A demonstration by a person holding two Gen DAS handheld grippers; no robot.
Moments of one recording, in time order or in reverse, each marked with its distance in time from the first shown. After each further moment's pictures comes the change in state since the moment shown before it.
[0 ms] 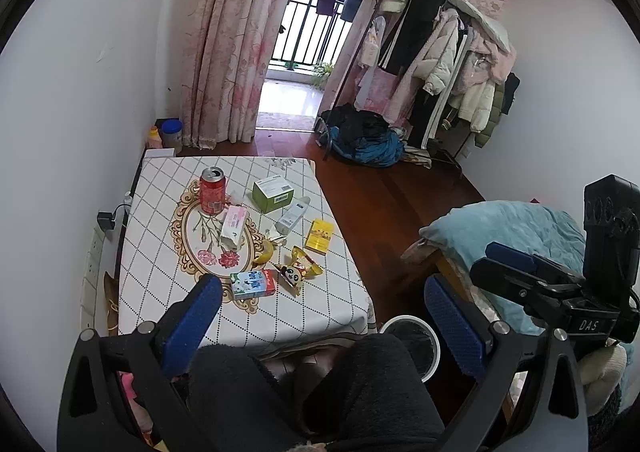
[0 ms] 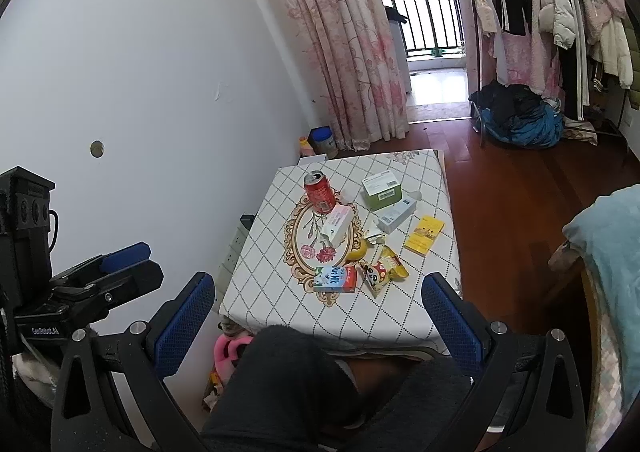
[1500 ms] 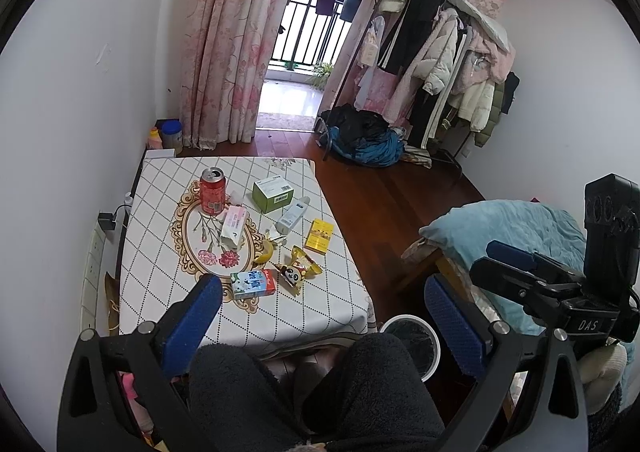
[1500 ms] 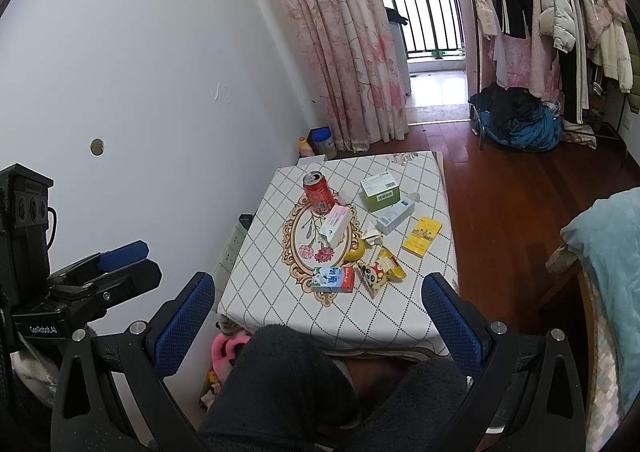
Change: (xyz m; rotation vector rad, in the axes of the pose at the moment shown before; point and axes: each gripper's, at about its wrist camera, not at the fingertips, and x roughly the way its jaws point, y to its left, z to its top) left arm 0.000 -0.001 0.001 0.003 0.000 -0.001; right arm -0.003 -0.004 0.001 -0.001 -0.001 -0.004
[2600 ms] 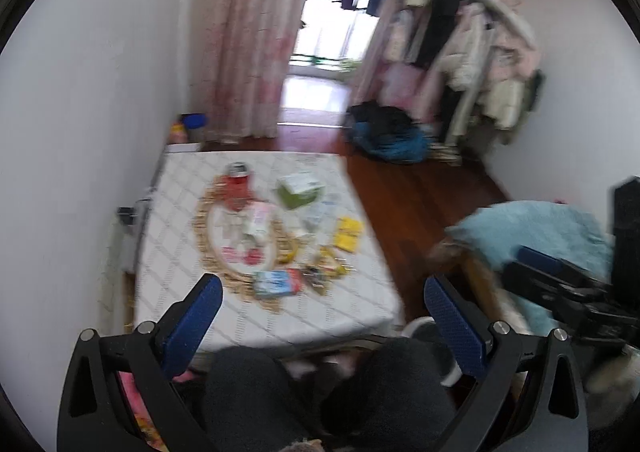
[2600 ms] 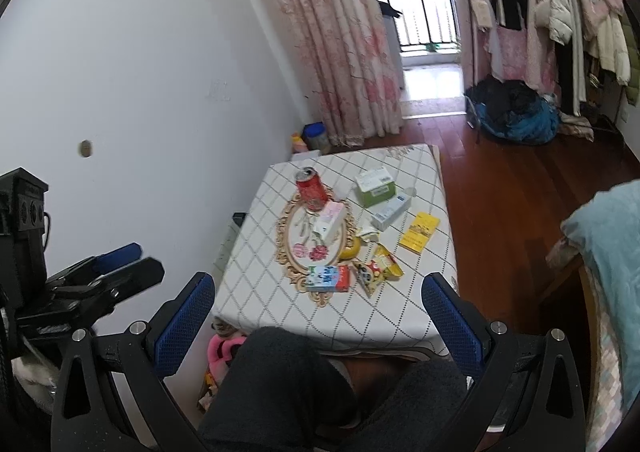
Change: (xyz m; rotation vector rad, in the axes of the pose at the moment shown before) left arm 0.029 0.022 -0.007 -0.019 0.012 0.150; right arm 0.019 -0.009 -0.002 0.030 0.017 -0.027
